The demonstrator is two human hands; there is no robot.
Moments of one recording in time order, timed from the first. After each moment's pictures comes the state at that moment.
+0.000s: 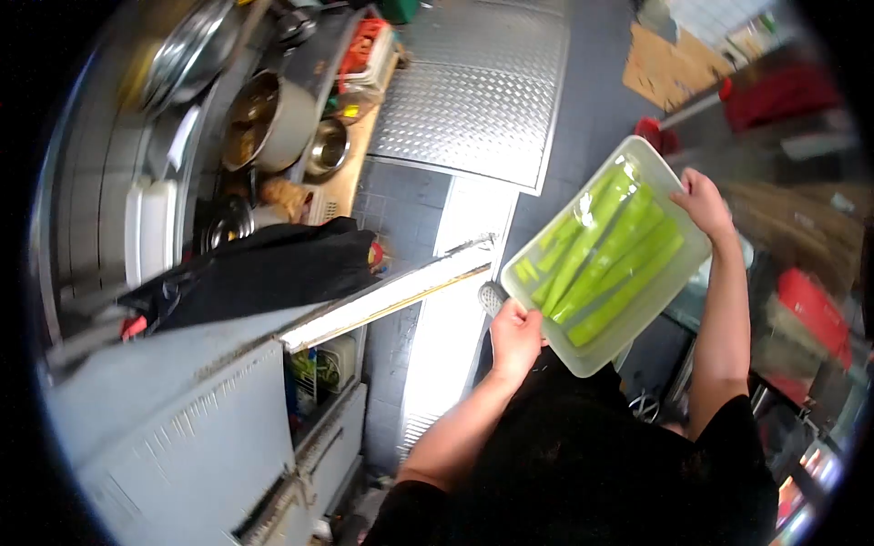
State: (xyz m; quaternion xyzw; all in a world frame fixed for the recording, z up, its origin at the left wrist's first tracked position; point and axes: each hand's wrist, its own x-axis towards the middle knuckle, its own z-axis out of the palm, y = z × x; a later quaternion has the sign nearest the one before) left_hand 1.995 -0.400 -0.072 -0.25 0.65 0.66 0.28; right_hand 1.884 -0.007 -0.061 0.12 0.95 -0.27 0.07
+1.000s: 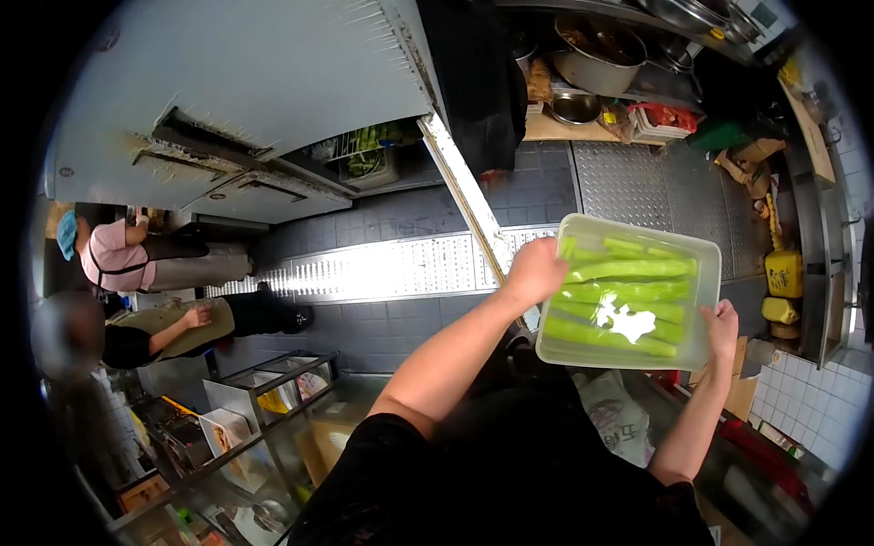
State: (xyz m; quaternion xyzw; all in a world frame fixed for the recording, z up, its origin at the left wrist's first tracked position) left_hand 2.006 -0.513 -0.028 -0.35 0.75 0.56 -0.03; right_hand 1.754 -0.180 0.002 -0.10 0.92 -0.34 0.18
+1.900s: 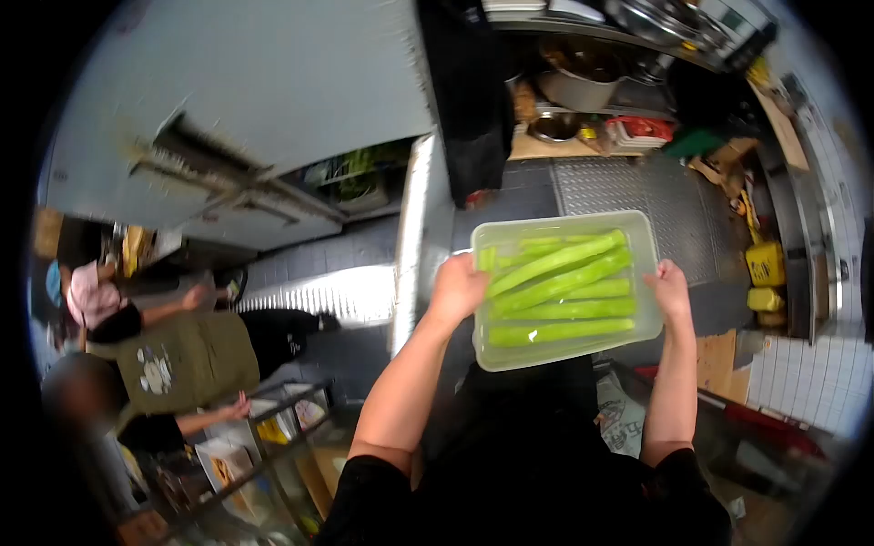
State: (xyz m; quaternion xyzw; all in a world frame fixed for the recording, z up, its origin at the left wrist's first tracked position) left_hand 2.136 -0.580 0.001 -0.42 0.71 0.56 -0.11; right_hand 1.828 -0.308 -0.004 -0.16 0.88 -0.38 0.24
